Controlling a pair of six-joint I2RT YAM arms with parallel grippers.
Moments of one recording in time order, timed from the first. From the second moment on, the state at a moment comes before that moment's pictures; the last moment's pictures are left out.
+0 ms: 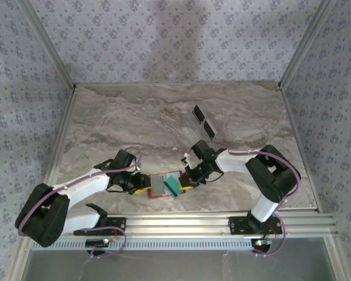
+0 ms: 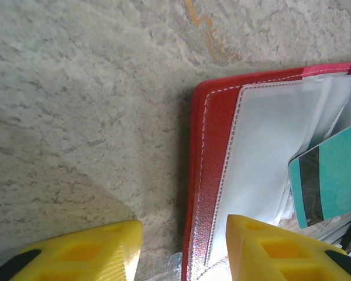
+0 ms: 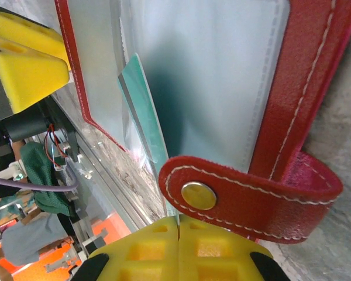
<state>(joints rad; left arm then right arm) -0.54 1.20 0.43 -0.42 0.46 -0.79 0.71 1.67 0.75 -0.29 -0.82 0.55</state>
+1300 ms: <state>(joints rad) -0.56 1.10 0.36 -0.35 0.46 -0.77 0.78 1.57 0.67 -0.16 -0.70 0.72</state>
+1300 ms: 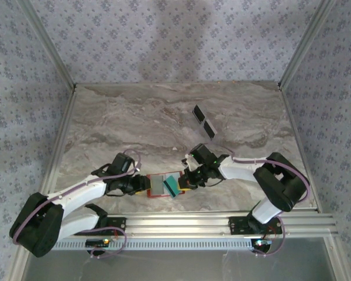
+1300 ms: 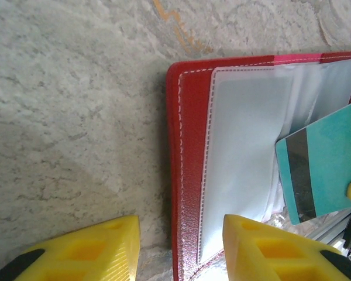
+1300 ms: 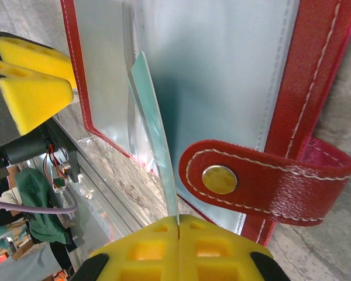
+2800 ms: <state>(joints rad) -0.58 1.21 0.40 -0.32 0.47 -0.78 0.81 1.59 0.63 0.04 -0.70 0.91</state>
